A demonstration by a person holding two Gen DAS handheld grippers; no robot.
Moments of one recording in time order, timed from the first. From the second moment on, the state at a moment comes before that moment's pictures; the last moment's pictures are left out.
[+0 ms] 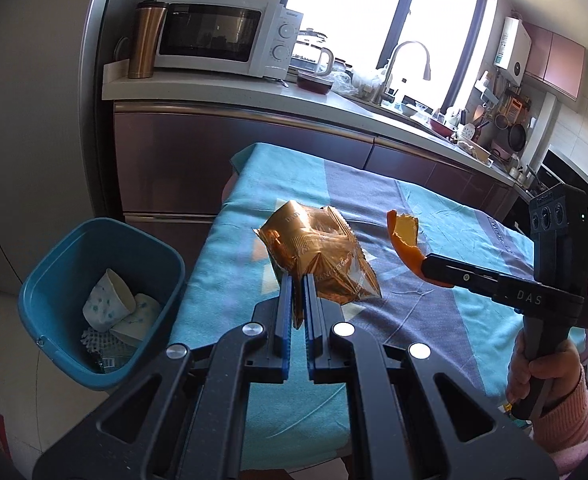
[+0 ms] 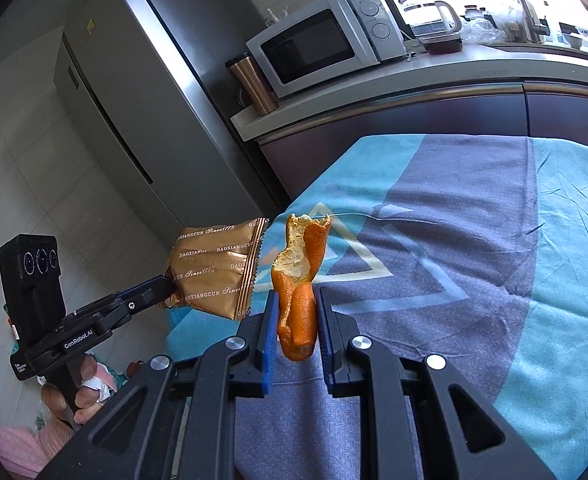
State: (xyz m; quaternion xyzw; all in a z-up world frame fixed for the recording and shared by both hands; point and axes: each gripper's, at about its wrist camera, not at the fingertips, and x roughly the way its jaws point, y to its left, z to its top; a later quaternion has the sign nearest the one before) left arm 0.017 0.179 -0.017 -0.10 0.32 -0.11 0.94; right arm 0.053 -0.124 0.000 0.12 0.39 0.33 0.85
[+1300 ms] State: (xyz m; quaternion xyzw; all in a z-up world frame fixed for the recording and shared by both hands) left arm -0.008 0.286 -0.023 -0.15 0.30 0.01 0.94; right arm 0.063 -0.004 0.002 0.05 0.41 0.42 0.81
